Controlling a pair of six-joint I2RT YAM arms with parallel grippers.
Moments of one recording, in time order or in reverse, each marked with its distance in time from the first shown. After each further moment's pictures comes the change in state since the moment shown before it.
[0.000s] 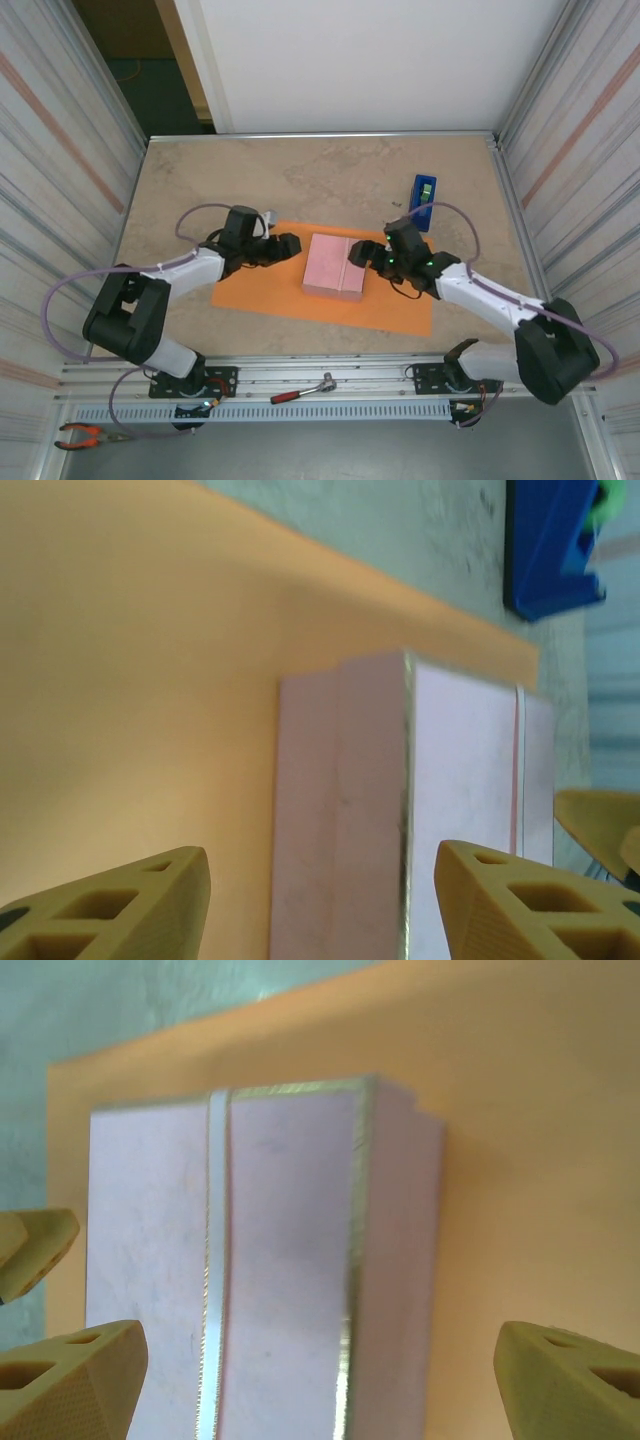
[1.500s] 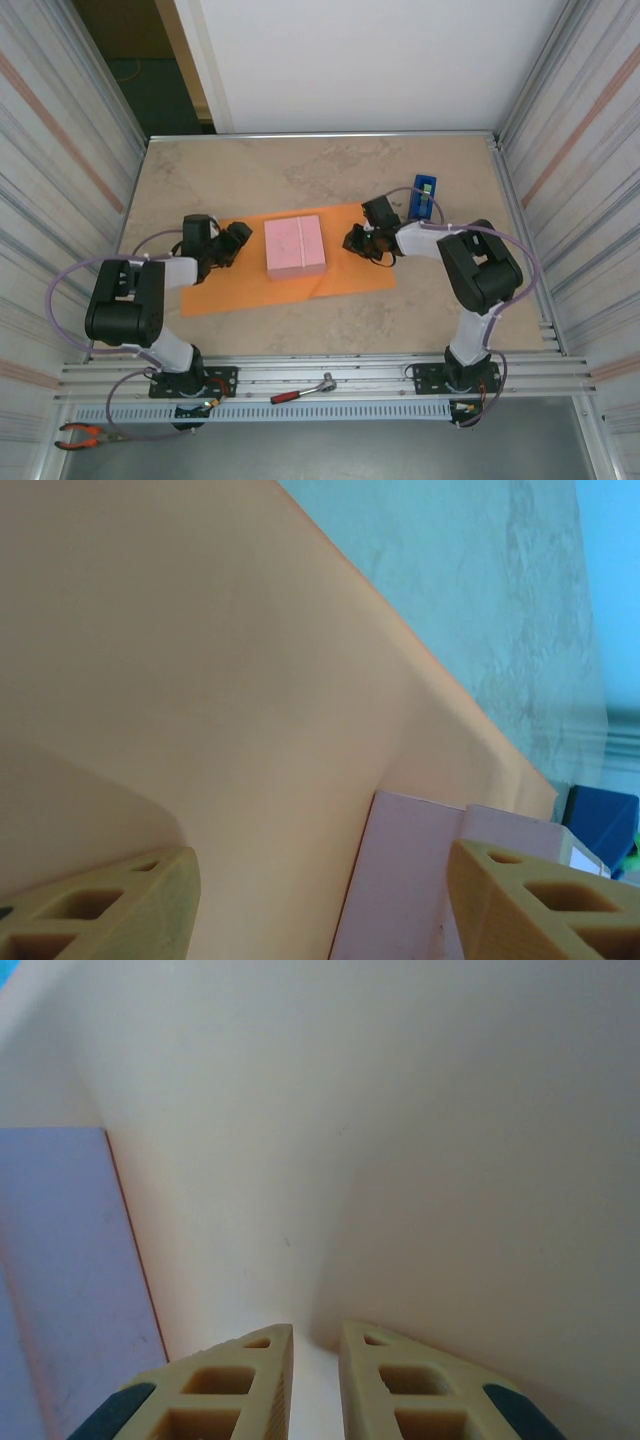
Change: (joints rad) left arm 0.349 0.070 -0.163 0.269 -0.113 -0.262; right arm -0.068 0.649 0.340 0.154 -0.150 -0.072
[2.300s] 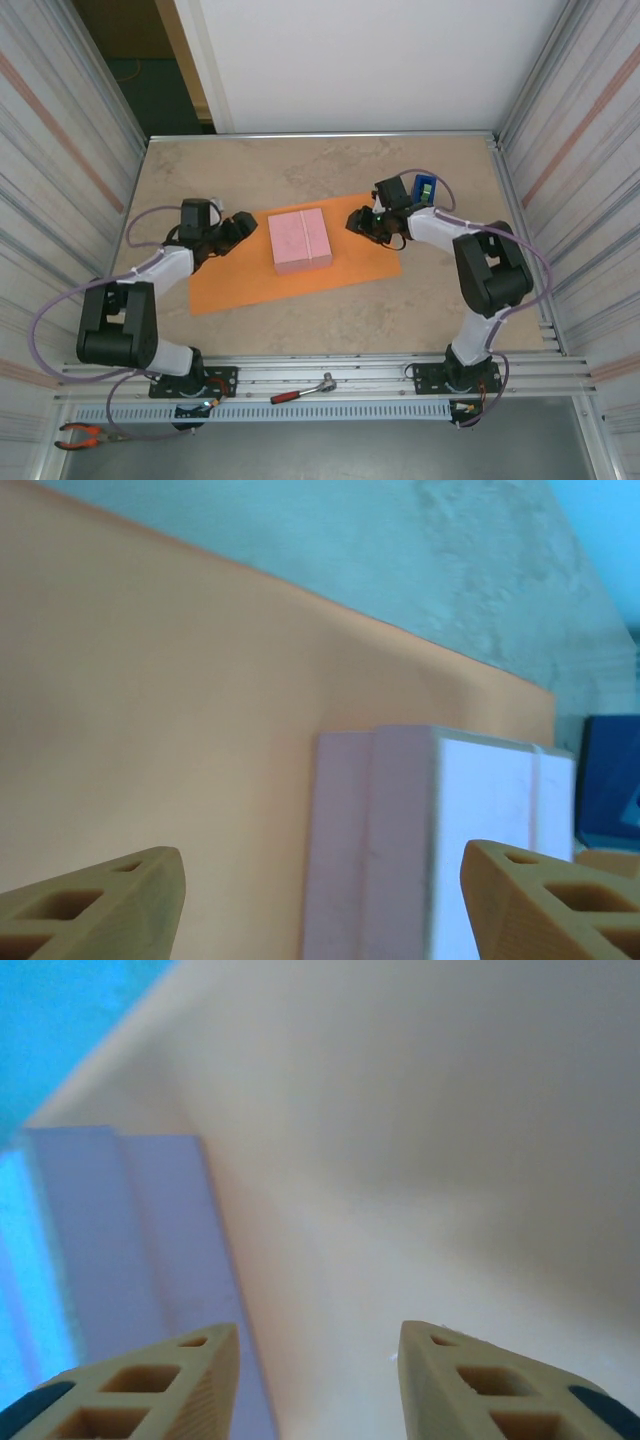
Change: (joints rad) left arm -0.058 -0.150 0.155 -0.322 0.005 0.241; right arm -0.085 -0.095 0.095 -0.150 -0.063 -0.083
